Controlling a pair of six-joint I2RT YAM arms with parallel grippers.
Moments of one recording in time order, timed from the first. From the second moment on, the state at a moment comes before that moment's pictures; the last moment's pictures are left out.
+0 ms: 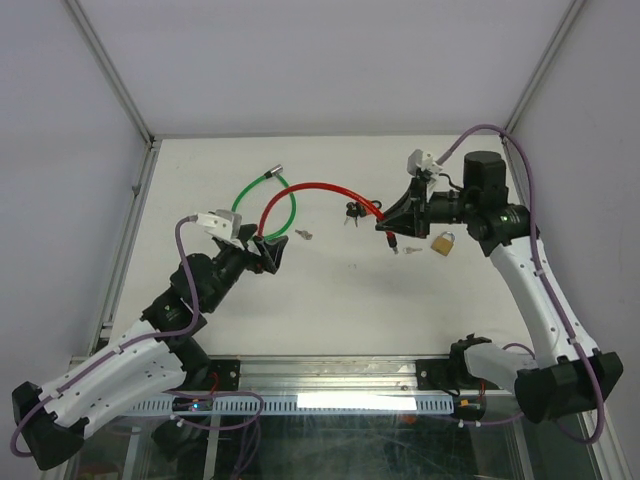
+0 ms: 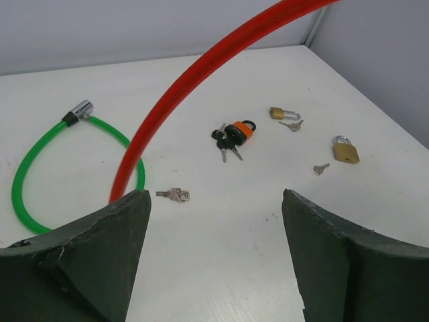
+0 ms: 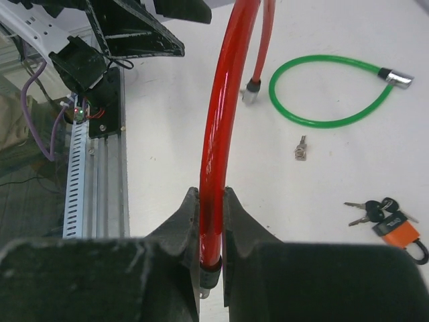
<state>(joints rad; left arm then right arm) -0.80 0.63 0.52 0.11 -0.30 -0.23 0.25 1.15 1.17 -0.60 -1.12 -0.38</state>
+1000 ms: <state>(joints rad) -0.63 0.94 0.43 0.37 -0.09 -0.27 0.07 1.03 1.23 -0.69 -1.32 -0.34</state>
